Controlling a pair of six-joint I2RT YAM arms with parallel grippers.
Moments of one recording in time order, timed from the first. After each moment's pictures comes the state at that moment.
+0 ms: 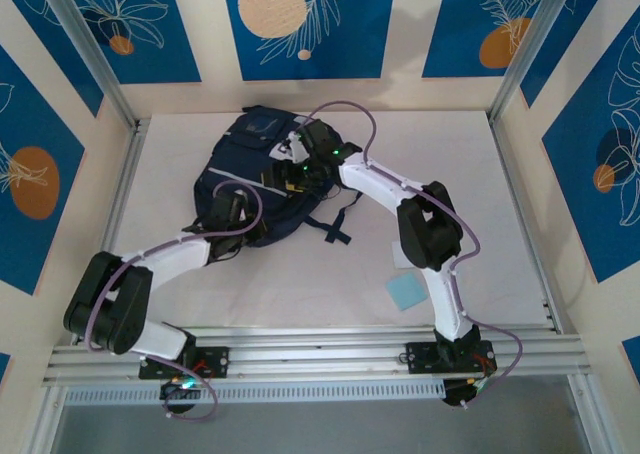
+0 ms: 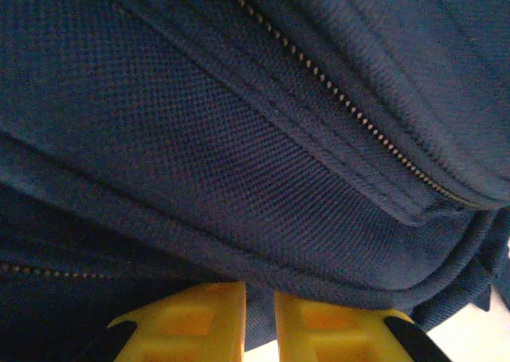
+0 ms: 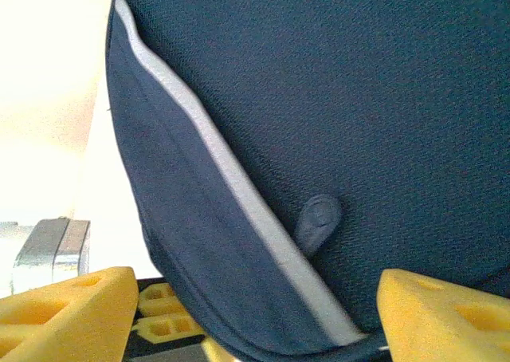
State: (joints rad) left arm -0.41 1.44 0.66 -0.05 0.09 -0.68; right arm 0.64 2.16 1.80 -0.50 -0.51 0.56
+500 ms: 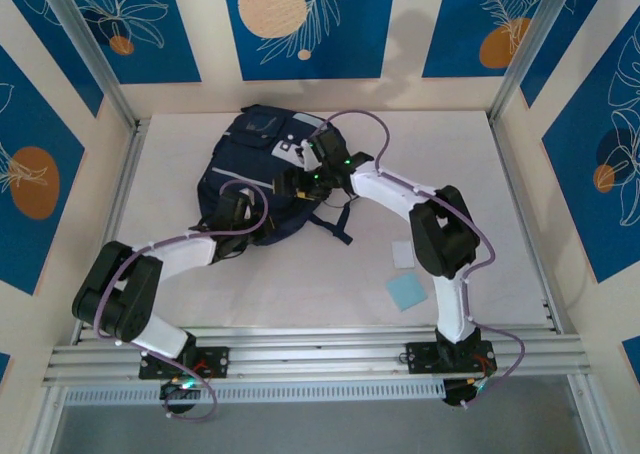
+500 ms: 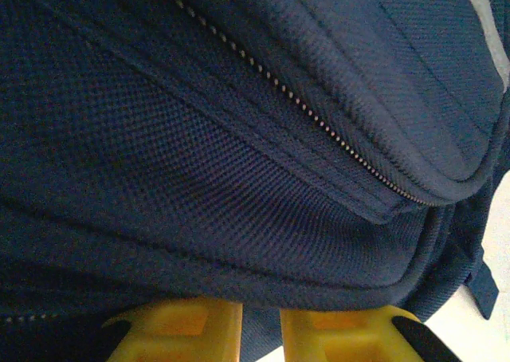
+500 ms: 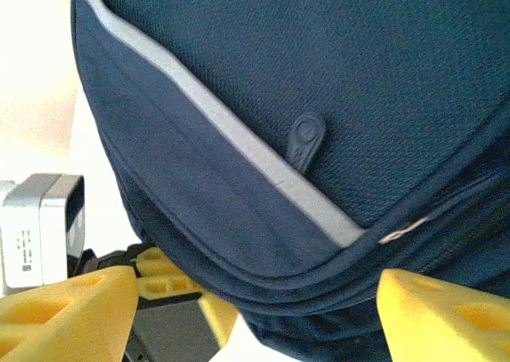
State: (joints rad) left arm -0.43 1.50 0.66 0.05 0.13 -0.69; right arm 0.60 2.03 1.61 -0.45 -0.46 0.58
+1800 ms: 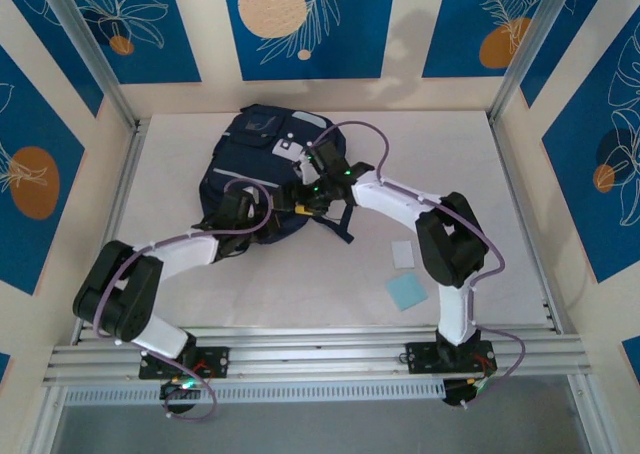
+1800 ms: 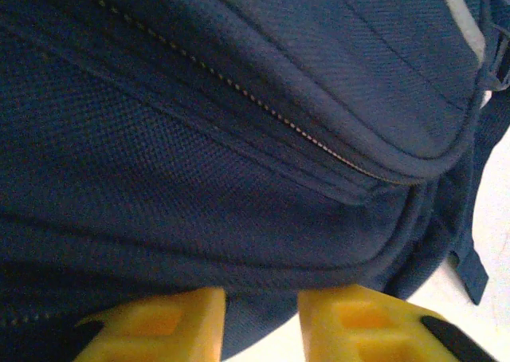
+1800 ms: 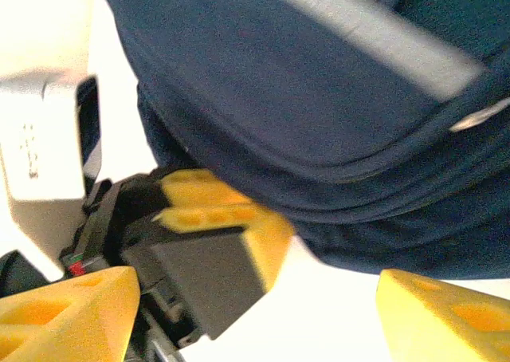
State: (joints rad) left arm -0.45 1.49 0.68 0.02 0.12 -0.67; right arm 0.64 1.94 1.49 -0.45 -0.51 0.62
